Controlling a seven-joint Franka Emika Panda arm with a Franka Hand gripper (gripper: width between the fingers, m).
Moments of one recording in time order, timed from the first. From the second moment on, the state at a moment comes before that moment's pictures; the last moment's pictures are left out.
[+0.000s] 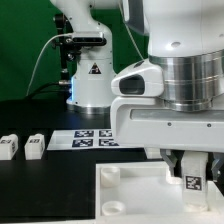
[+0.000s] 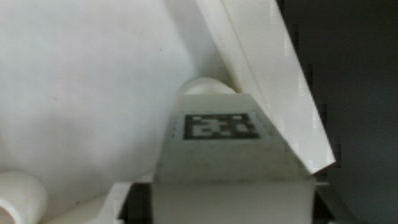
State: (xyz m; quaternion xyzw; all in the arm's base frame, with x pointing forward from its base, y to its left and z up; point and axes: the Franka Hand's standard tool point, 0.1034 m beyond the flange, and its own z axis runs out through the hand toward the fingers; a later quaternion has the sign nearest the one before) arm 0.641 0.110 0.076 -0.97 0.22 0.04 0.05
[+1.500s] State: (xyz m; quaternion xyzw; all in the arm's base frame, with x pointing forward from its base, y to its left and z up) arm 0.641 0.110 0.076 -0.97 0.22 0.04 0.05
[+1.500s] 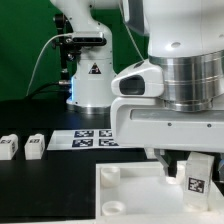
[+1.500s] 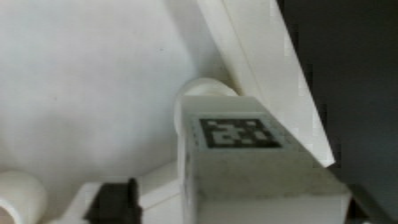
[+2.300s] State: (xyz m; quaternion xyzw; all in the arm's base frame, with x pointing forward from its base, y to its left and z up) arm 0.638 0.110 0.075 -0.89 0.44 0.03 0.05
